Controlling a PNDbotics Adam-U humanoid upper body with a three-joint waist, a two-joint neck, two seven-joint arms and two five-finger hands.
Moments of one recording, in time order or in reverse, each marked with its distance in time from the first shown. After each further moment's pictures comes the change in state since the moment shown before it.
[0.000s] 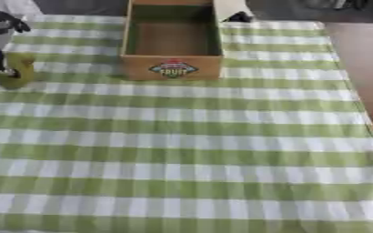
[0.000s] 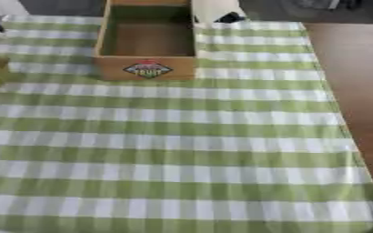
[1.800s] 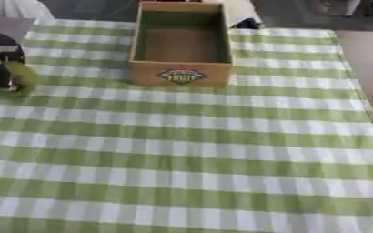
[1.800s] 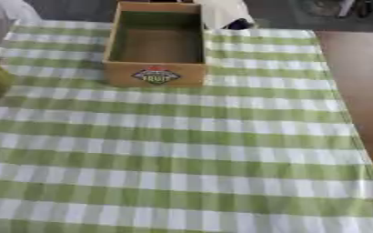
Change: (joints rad) left arm 0.042 0.001 0.001 -0.008 -0.098 0.053 -0.085; right arm -0.004 0.000 0.000 0.003 -0.010 -0.007 0.007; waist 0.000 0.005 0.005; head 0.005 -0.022
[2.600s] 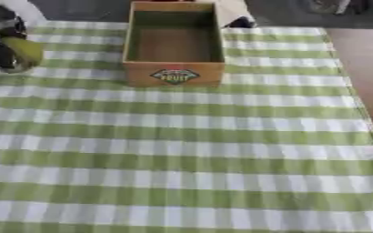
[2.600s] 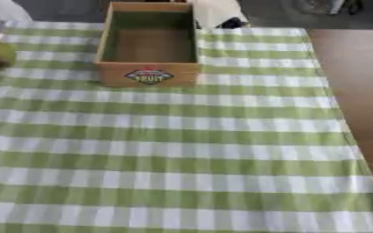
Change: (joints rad) left arm -0.028 0.025 -0.025 -0.323 0.171 -0.004 0.070; right arm 0.008 0.000 0.000 0.000 -0.002 0.004 -0.003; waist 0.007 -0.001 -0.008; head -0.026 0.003
